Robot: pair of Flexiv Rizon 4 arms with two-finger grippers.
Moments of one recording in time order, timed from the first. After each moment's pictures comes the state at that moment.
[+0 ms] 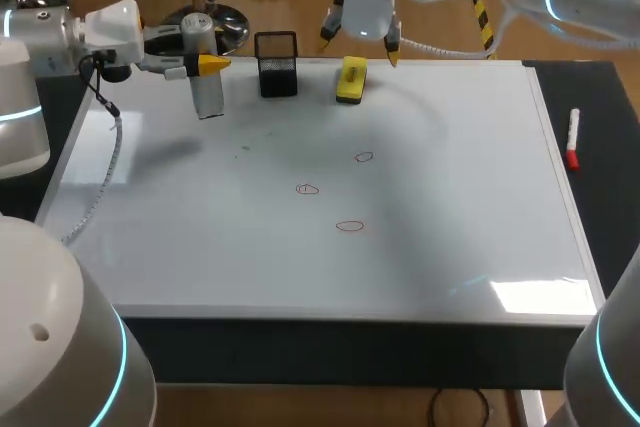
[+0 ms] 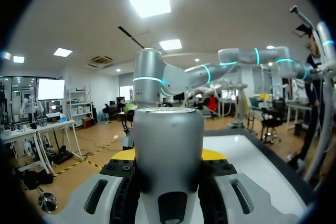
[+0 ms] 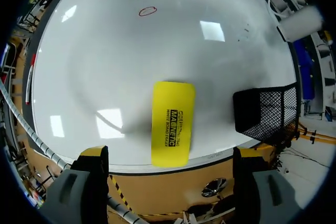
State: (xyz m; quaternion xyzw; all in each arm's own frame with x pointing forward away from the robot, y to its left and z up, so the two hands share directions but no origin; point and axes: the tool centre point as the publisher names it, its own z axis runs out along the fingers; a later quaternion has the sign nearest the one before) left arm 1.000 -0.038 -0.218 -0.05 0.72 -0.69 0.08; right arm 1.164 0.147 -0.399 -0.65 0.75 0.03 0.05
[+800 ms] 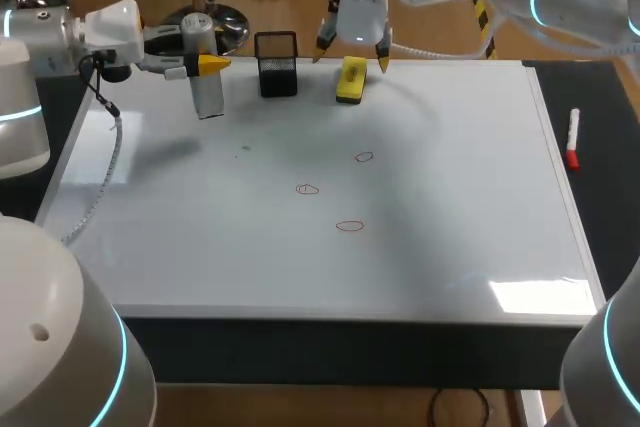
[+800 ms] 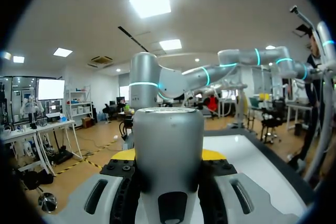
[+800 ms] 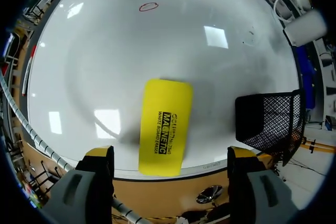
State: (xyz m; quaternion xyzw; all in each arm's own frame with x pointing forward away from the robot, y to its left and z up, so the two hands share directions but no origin) left arm 1.000 -0.038 -0.219 -0.05 0.72 -0.69 0.08; right arm 1.165 0.160 -0.415 -0.67 0.74 0.04 0.04
